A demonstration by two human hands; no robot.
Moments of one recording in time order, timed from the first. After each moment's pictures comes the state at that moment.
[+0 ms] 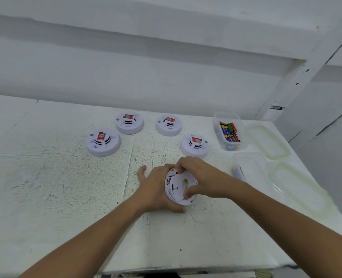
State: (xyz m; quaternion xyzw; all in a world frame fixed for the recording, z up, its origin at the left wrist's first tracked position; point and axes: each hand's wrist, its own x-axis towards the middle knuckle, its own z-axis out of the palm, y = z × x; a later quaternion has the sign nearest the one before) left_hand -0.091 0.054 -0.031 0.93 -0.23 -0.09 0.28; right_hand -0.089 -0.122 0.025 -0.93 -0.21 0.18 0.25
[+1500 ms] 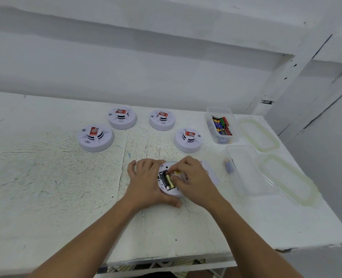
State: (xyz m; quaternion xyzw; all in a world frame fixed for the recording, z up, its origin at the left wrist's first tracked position) left_hand -0.093 0.060 -0.056 0.94 -0.20 0.01 0.28; right_hand -0.121 -0.098 -0.010 -0.95 -0.07 -0.01 0.31
